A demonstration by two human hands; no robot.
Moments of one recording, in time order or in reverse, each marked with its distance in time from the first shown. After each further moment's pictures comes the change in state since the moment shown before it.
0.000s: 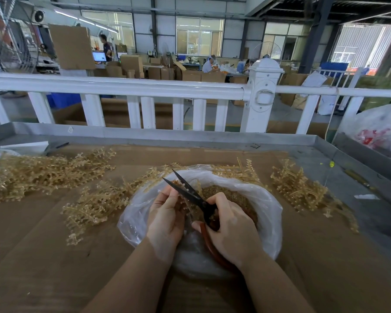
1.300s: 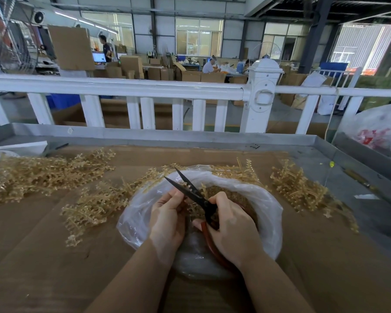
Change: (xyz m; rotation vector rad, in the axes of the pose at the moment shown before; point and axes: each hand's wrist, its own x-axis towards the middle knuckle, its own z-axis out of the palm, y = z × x) left_hand 0.005 -0.005 -0.003 0.052 0.004 -0.006; right_hand 0.002 0.003 0.003 -0.055 0.038 -0.008
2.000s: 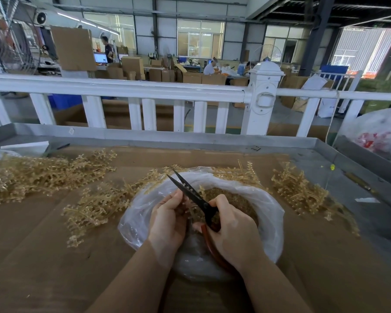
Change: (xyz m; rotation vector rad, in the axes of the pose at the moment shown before) left_hand 0.001 0.003 -0.004 -0.035 -0.002 -0.093; right_hand 0.000 -0.004 -0.003 0.016 0.007 -0.023
